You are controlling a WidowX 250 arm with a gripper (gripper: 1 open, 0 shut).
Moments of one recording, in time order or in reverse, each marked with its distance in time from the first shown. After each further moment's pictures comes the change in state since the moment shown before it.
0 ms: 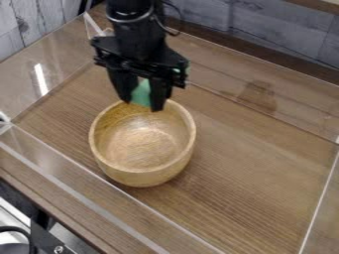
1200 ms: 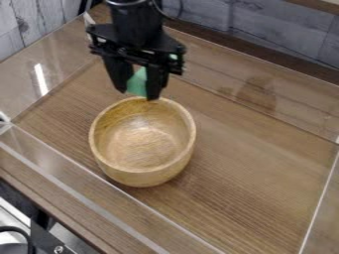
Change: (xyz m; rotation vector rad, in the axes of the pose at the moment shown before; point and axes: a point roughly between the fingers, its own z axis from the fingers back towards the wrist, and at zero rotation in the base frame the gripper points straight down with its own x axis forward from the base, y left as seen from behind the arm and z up) arm 0.004 0.012 0.011 0.011 0.025 0.029
